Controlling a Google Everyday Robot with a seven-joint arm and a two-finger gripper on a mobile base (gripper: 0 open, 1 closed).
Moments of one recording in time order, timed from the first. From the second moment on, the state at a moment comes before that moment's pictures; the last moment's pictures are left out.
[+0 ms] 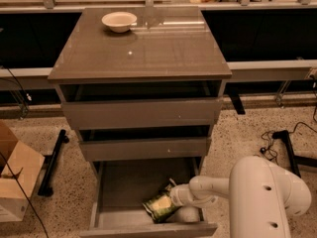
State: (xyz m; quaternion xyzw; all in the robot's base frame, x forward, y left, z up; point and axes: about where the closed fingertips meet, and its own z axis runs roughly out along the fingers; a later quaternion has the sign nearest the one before) arm 0.566 -0.045 0.197 -0.28 0.90 0.26 0.22
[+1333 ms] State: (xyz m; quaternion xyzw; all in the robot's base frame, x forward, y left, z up) arm 0.541 -0.045 0.144 -0.23 0.92 0.27 0.17
